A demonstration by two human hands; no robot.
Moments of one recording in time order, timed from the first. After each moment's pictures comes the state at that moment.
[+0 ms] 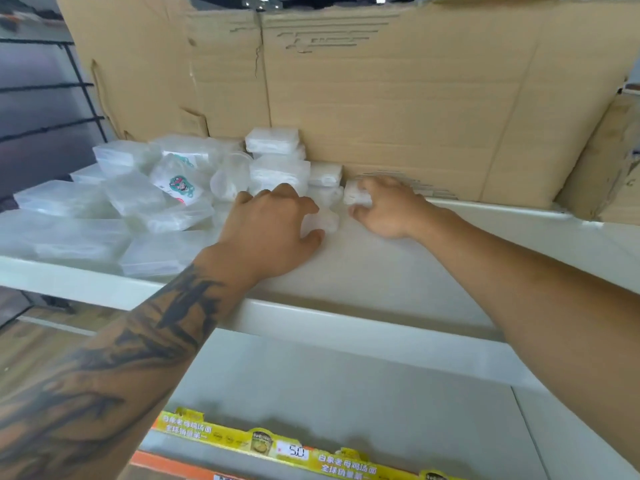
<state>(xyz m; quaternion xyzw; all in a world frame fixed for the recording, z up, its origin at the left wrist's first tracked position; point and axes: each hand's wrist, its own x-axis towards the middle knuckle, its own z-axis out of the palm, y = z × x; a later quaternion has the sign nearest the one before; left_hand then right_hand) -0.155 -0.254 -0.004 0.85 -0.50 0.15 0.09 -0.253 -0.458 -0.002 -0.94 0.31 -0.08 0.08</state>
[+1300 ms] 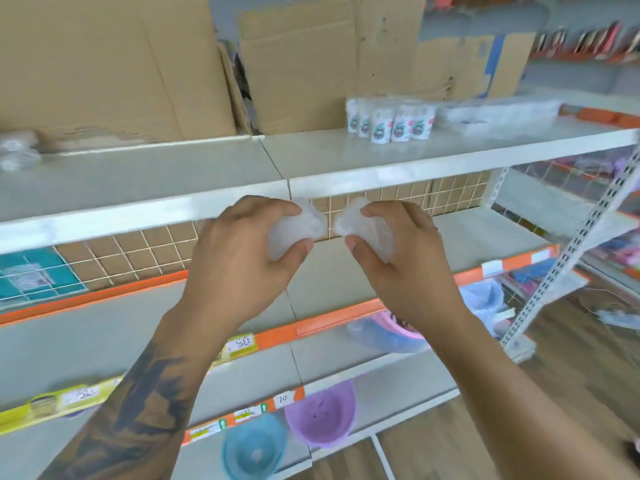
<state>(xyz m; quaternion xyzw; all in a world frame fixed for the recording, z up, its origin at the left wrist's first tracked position) -0.576 -0.259 -0.054 0.64 -0.67 0.09 0.37 -0.786 -0.318 -0.075 -0.77 0.45 -0.45 0.10</state>
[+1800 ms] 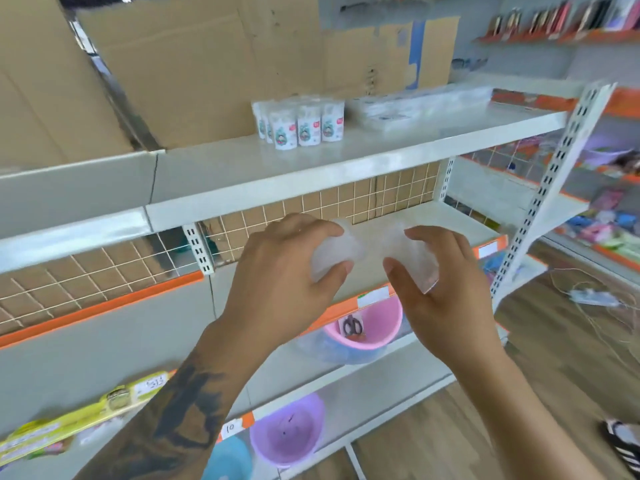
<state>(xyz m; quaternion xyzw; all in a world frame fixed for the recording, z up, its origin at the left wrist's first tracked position) -0.770 -0.350 -0.067 0.57 -0.74 0.05 0.36 -0.978 -0.370 -0.109 -0.69 0.51 -0.50 0.11</state>
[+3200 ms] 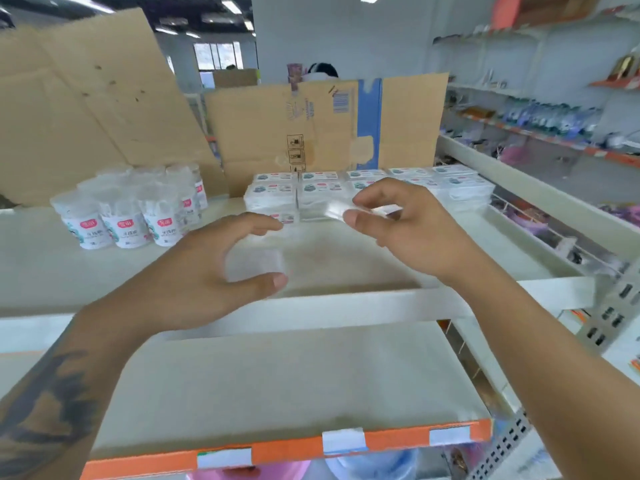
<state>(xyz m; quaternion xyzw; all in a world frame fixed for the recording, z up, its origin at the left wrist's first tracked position) -0.957 -0.680 0.012 0.70 -0.64 -0.09 0.30 -1.179 -0.851 0.020 -0.79 0.34 -0.35 0.36</state>
